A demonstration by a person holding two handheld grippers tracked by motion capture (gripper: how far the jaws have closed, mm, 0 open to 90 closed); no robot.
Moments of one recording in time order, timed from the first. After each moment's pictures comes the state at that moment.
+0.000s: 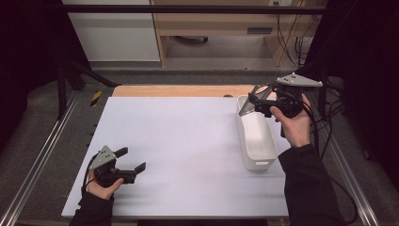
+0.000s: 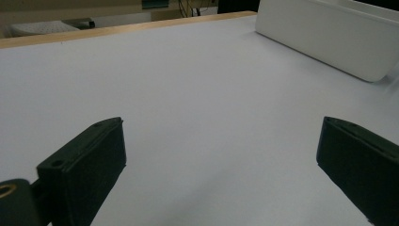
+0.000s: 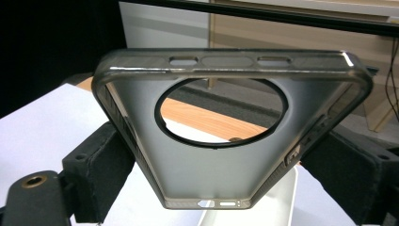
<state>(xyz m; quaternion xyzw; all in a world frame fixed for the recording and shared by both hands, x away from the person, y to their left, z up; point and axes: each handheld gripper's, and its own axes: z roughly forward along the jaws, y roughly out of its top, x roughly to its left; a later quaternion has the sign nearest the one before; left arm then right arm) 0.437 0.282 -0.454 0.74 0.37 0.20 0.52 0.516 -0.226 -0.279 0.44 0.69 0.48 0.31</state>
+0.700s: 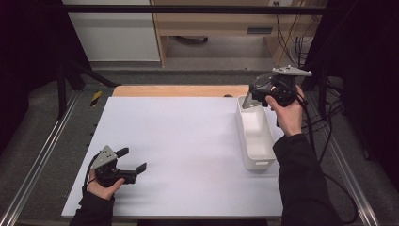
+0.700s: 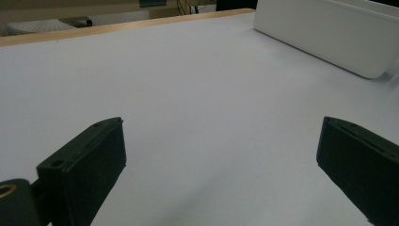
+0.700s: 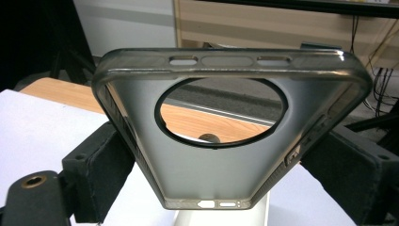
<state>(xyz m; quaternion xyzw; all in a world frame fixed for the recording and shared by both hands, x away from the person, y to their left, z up) 0.439 0.281 -0.456 0.75 0.36 0.20 0.52 0.563 -0.227 -0.289 0.50 0.67 0.44 0.33</state>
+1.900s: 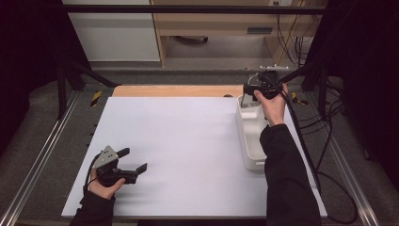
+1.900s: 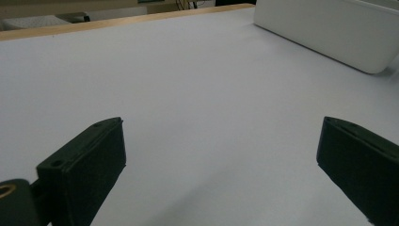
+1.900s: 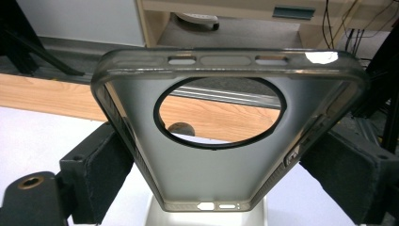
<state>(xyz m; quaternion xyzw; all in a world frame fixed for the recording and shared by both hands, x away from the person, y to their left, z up) 0.441 0.280 -0.459 0.75 0.36 0.20 0.52 0.634 -0.216 -0.334 0.57 0.65 0.37 0.33</state>
